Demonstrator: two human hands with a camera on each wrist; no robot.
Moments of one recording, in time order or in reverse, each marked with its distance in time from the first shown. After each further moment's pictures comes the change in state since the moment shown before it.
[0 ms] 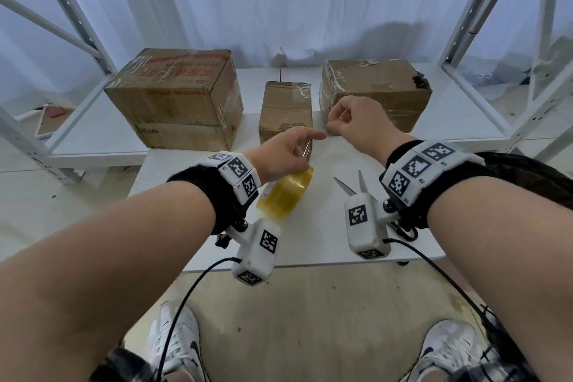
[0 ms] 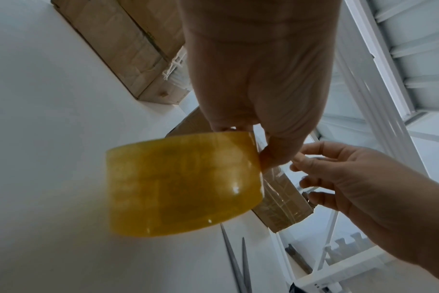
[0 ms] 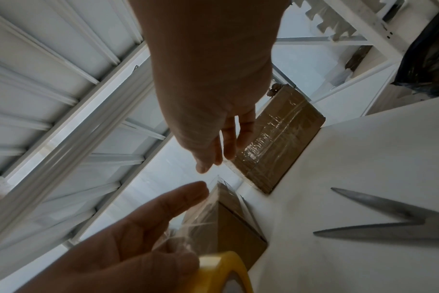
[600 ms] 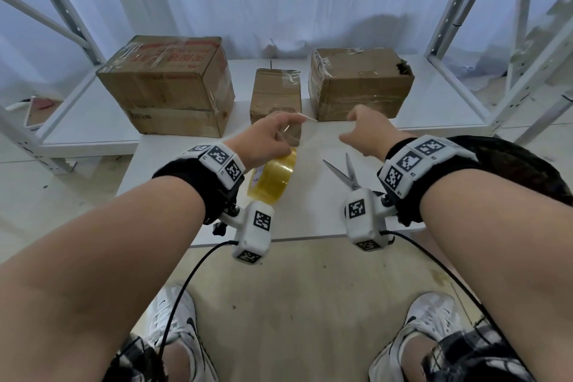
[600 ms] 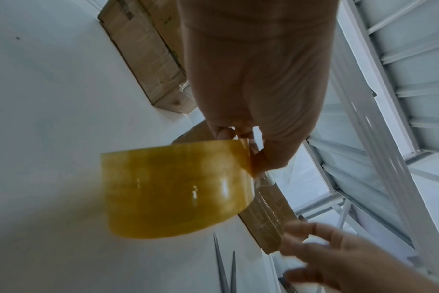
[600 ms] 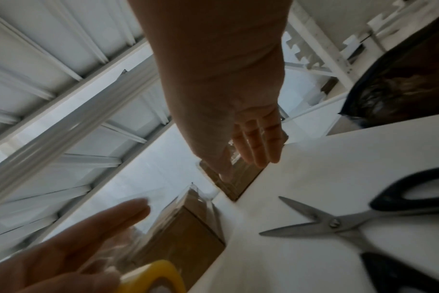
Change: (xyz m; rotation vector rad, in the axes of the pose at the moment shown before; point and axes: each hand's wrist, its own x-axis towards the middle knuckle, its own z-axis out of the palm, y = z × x) left_hand -0.024 -0.001 0.004 -0.009 0.089 0.047; right_hand -0.046 0.007 -0.013 -0.171 -0.167 0.315
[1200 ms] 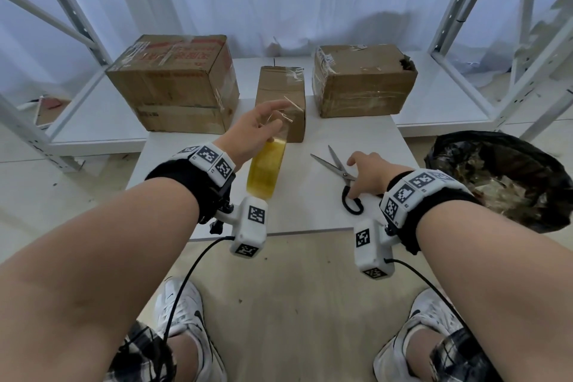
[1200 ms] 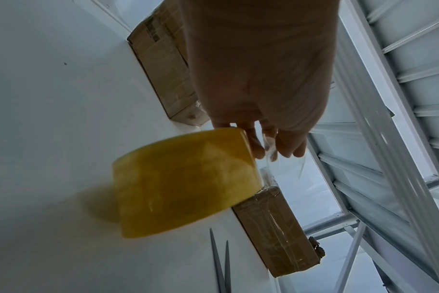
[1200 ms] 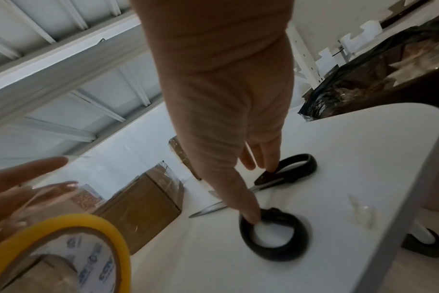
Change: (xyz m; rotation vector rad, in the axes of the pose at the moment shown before) left_hand -0.009 -0.014 -0.011 -0.186 0.205 0.012; right_hand -0.024 0.032 0.045 -0.258 -0.351 0.136
